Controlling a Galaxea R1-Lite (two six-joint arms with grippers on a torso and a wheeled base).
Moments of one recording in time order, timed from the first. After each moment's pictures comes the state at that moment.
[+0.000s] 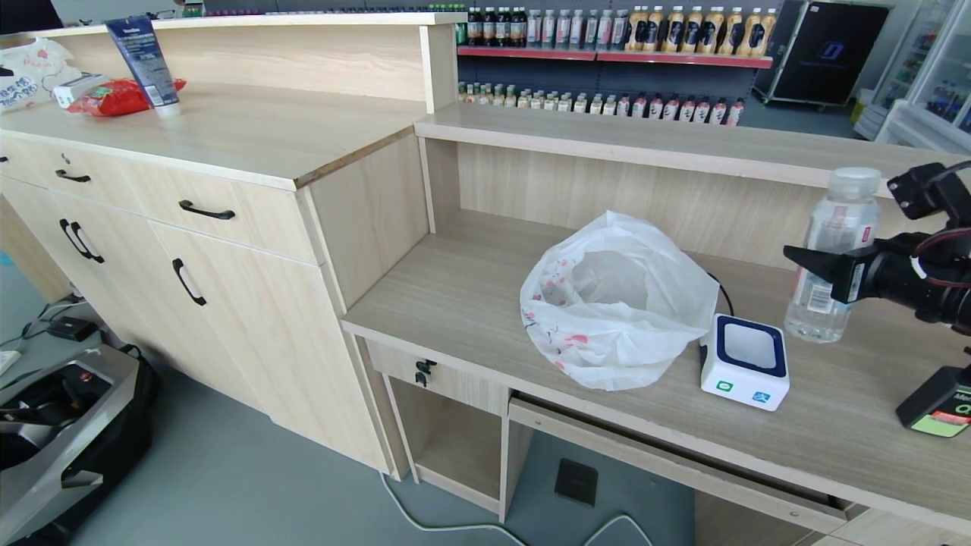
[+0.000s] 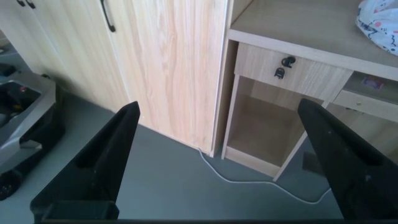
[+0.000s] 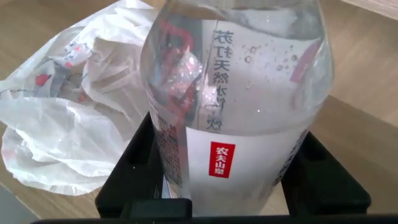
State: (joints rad) left arm 0.00 0.00 0.00 0.00 0.04 -0.01; right arm -0.19 1.62 -0.81 -0.71 0.35 -0.22
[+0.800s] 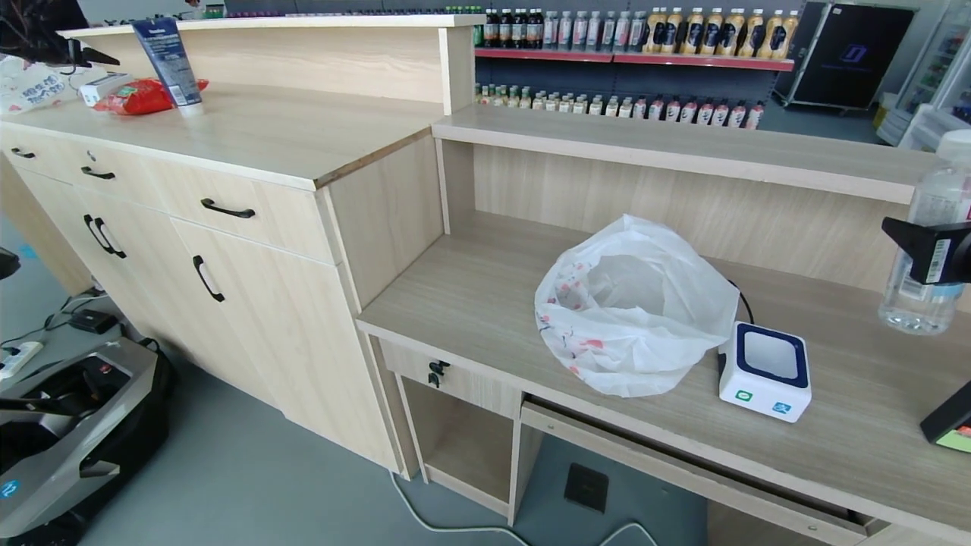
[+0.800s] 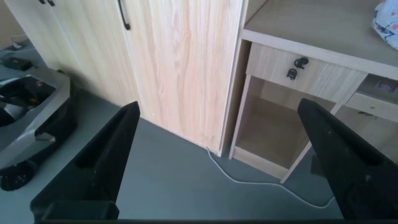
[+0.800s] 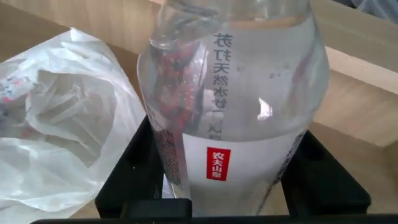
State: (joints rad) left arm 0.00 0.00 0.00 0.00 0.04 -0.01; right arm -0.15 1.41 -0.76 -0.65 -0.02 -0.27
